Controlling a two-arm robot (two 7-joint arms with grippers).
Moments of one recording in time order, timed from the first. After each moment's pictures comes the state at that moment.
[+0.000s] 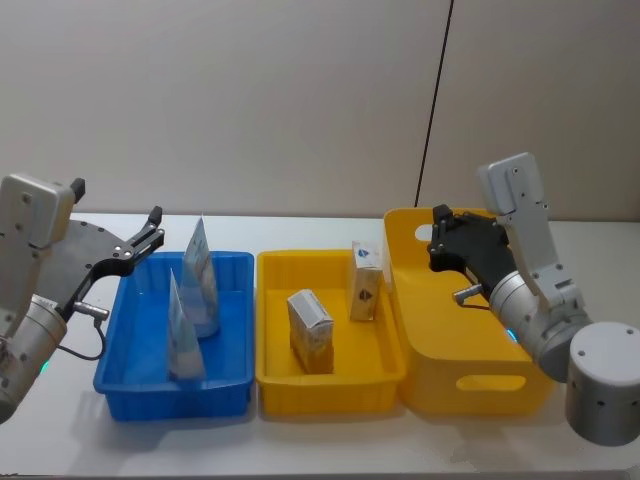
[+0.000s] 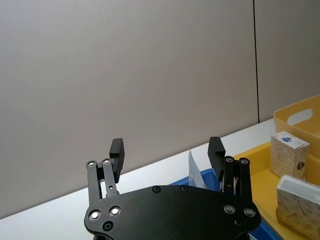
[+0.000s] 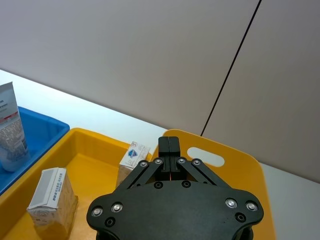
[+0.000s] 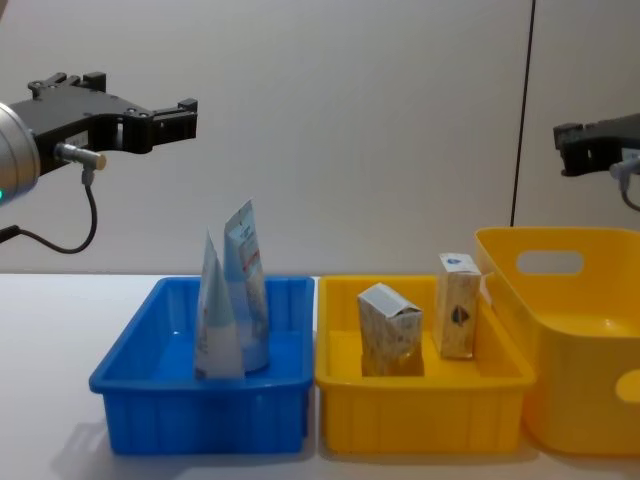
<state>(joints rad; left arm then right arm) -0.32 0.38 0.34 -1.63 -0.20 0.01 -0.01 0.37 0.26 -0.26 -1.55 0.06 0.27 0.10</state>
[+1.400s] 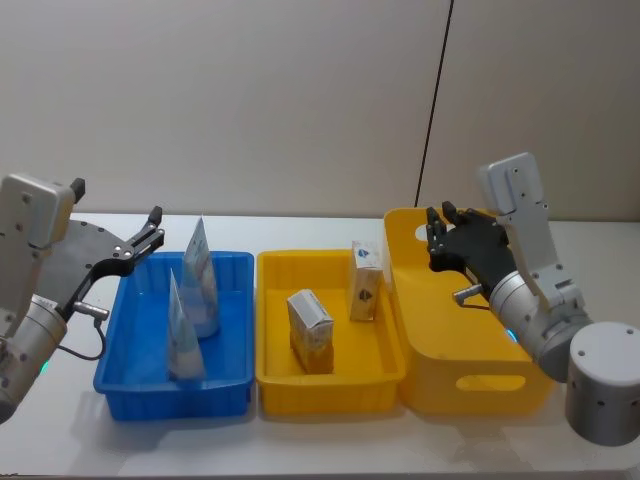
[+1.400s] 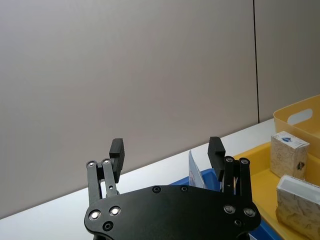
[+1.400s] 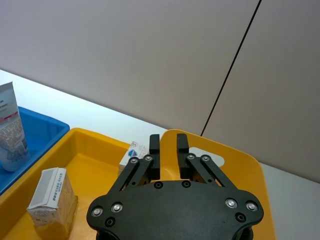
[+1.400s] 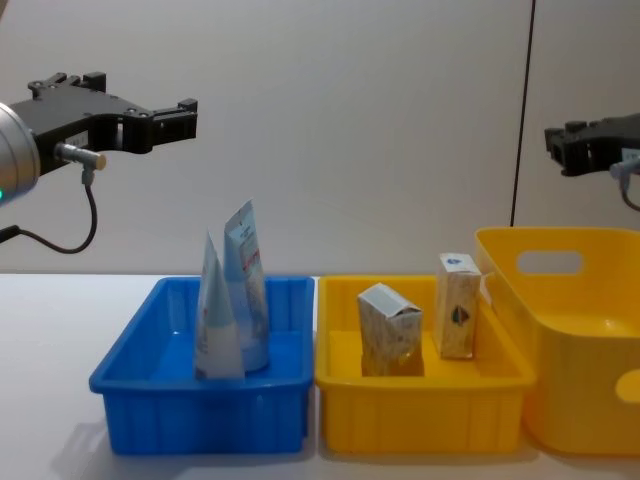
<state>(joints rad) -0.32 0.38 0.34 -1.63 -0.20 0.01 -0.01 0.37 0.26 -0.26 -1.55 0.06 0.27 0.10</state>
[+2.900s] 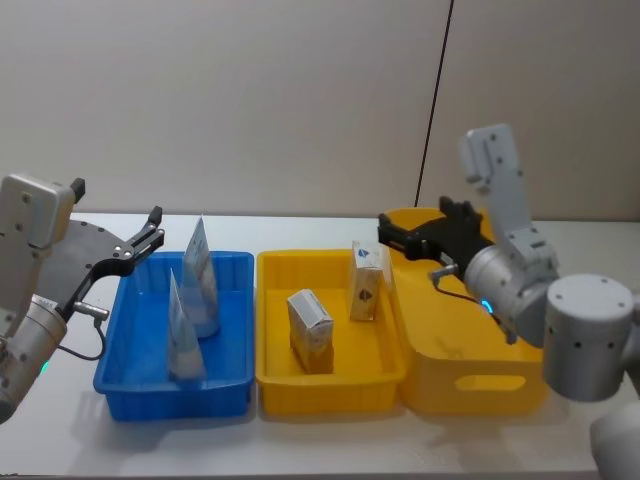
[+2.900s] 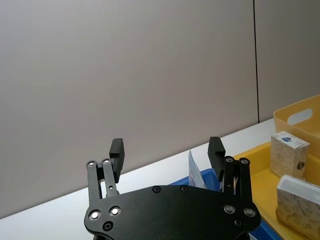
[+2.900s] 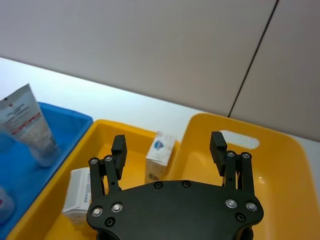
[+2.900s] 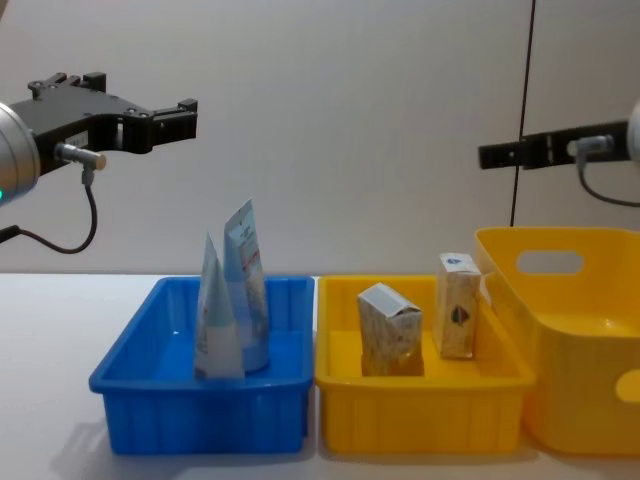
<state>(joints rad) -0.32 0.38 0.34 -1.63 -0.20 0.01 -0.01 0.47 0.18 -0.24 -1.50 0.13 0.50 0.15</state>
